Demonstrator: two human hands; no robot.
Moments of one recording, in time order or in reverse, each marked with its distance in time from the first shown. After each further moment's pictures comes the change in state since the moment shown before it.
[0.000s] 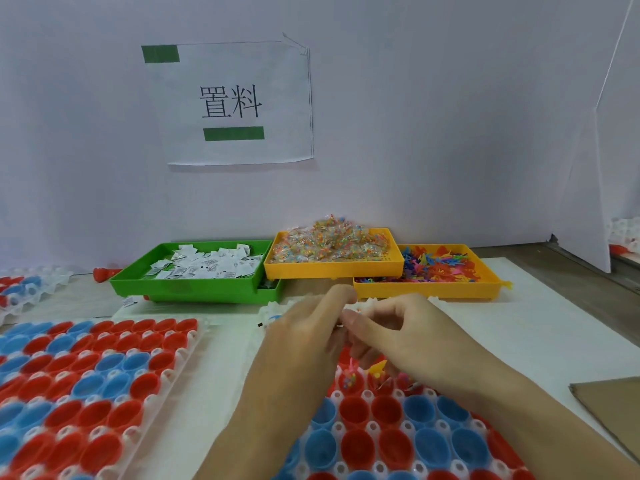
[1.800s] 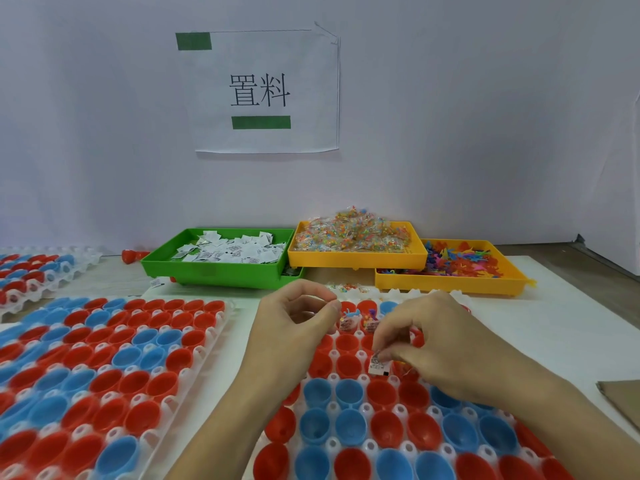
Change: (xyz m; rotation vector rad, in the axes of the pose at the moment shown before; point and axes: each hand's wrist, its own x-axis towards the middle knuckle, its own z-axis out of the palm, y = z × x) left_hand -0.010 -0.021 -0.025 -0.668 -0.026 -0.688; right_hand 0.005 0.018 0.000 -0.540 -0.033 -0.356
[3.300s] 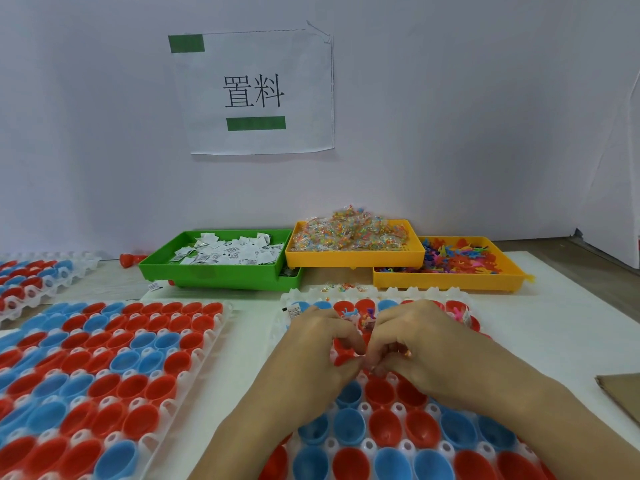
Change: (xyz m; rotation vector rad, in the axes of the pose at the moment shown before) left_hand -0.002 -0.012 0.008 0.745 -0.325 0.351; right_hand 0.000 -0.002 0.004 -0.158 -0.141 -0.063
